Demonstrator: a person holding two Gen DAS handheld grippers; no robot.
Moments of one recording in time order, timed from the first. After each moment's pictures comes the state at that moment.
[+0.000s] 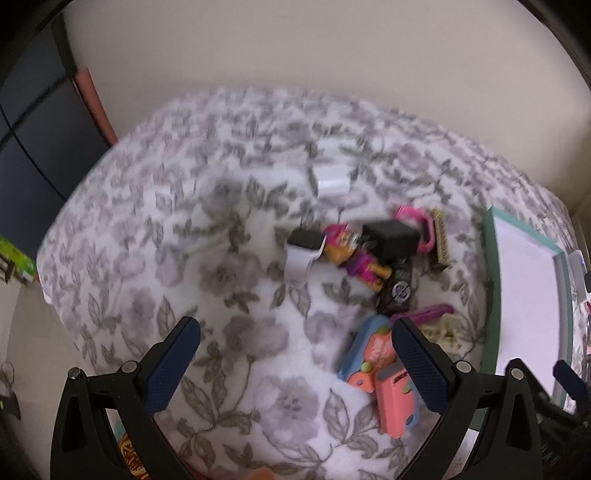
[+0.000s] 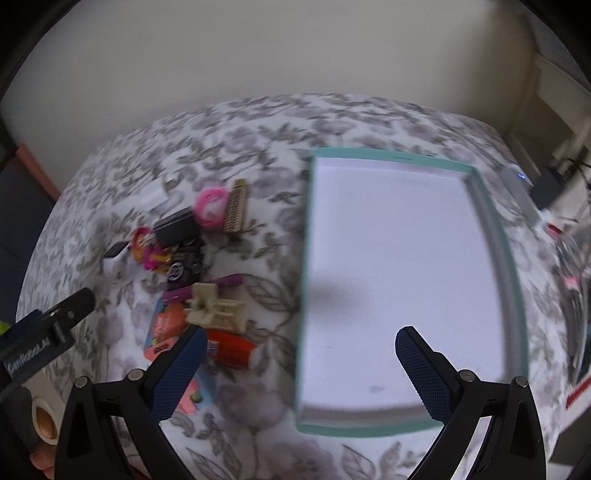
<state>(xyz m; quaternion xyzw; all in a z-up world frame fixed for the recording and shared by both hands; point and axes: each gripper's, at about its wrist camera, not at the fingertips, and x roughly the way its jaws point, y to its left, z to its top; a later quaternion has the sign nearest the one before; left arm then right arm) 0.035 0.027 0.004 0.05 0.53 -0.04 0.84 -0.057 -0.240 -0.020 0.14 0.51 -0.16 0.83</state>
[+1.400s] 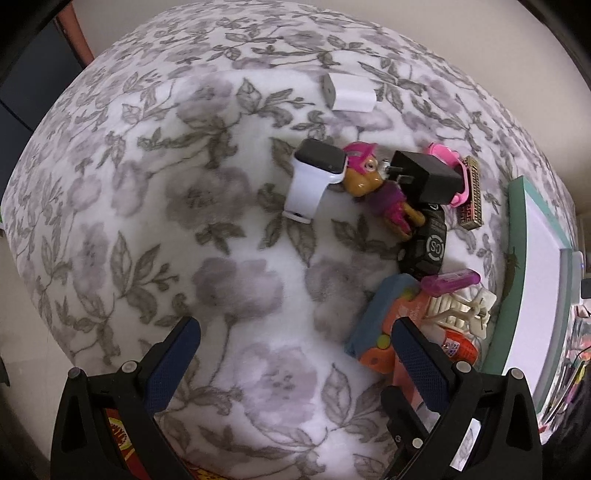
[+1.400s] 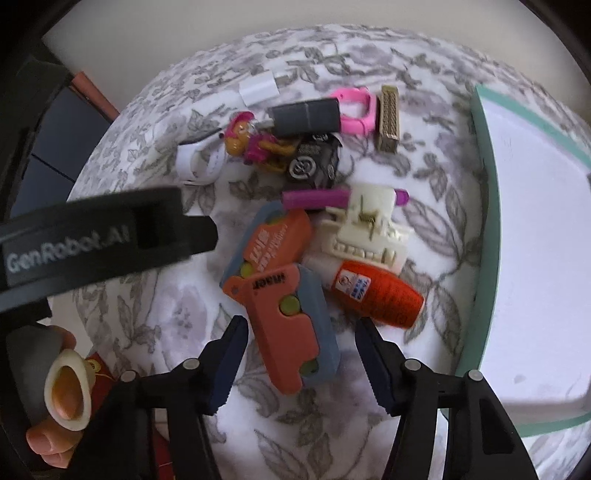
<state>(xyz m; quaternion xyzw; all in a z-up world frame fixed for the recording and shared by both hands) 0.064 0.034 -0.051 0.00 0.65 -0.05 0.76 -0.022 -0.165 -0.082 0.14 0.59 0.01 0.80</state>
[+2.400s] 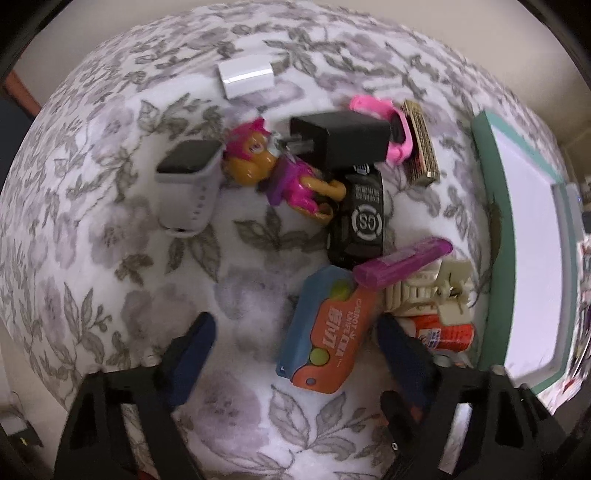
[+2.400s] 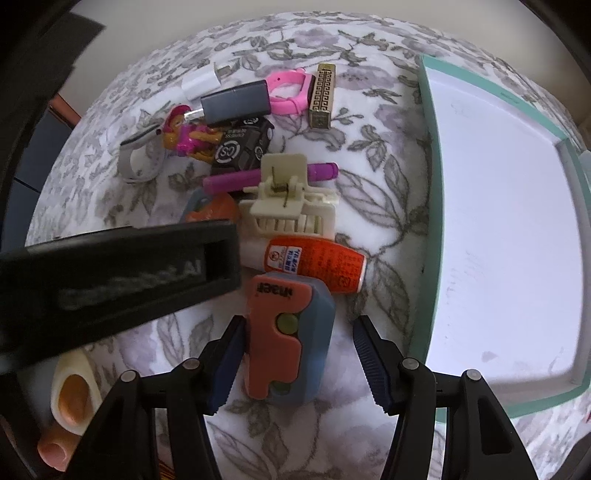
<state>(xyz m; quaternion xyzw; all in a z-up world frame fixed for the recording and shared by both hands) 0.066 -0.098 -0.090 0.10 0.65 -0.13 0.74 -0.044 -0.201 -0.085 0.13 0.61 -0.06 0.78</state>
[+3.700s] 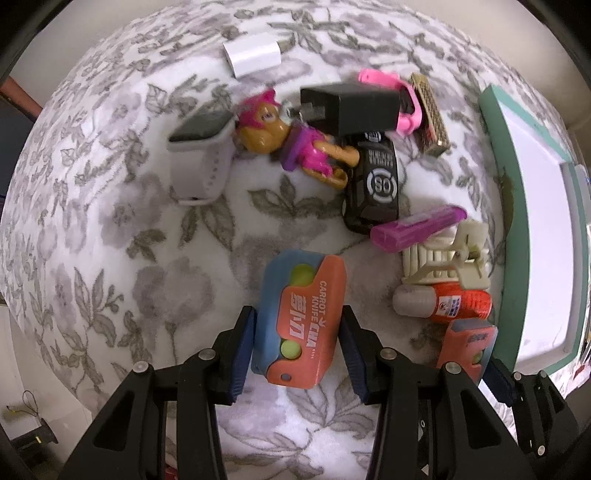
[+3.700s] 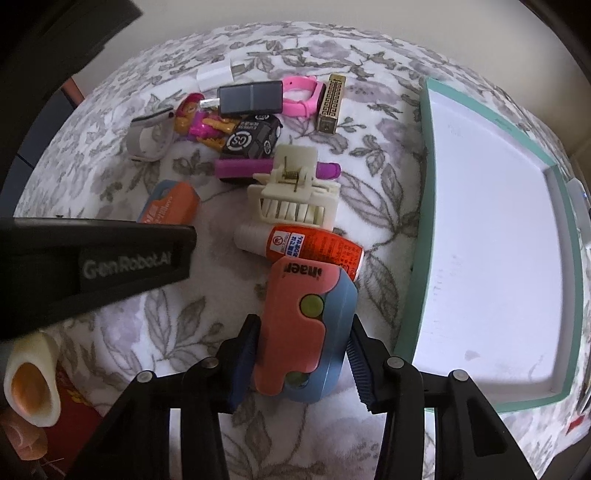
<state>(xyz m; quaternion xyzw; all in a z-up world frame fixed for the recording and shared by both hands) 0.045 -0.095 -0.089 0.12 0.66 -0.12 0.73 -0.069 -0.152 -0.087 0.07 0.60 -0.06 0.79</state>
